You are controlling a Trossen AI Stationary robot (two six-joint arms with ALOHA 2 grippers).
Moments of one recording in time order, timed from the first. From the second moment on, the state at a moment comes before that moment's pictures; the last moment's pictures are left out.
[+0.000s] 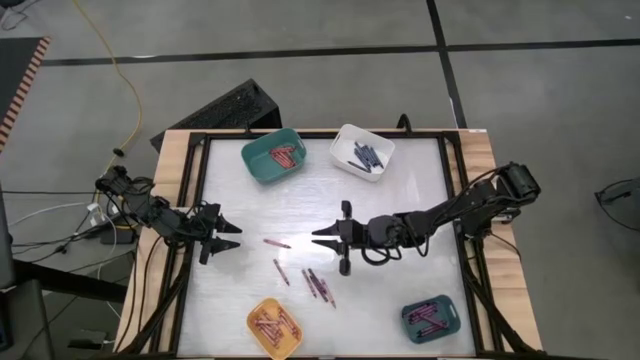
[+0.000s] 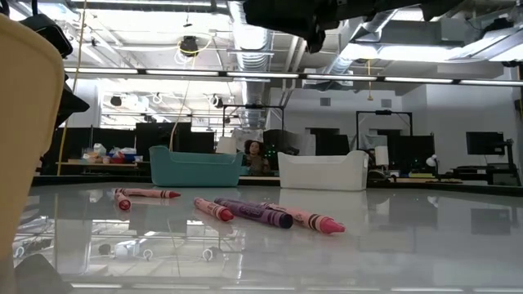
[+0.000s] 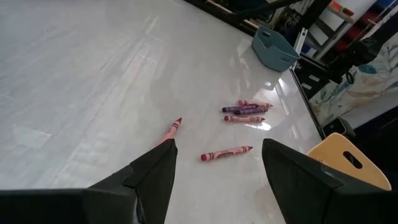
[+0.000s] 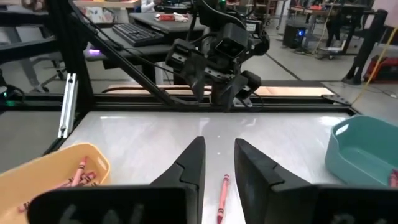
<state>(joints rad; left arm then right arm) -0.60 0.02 0.14 -0.41 -0.48 -0.63 0.29 1.53 0.88 0.57 0.34 0.02</state>
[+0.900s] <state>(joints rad) -0.60 0.02 0.14 -0.41 -0.48 -0.63 0.29 1.90 1.06 0.58 0.31 0.12</state>
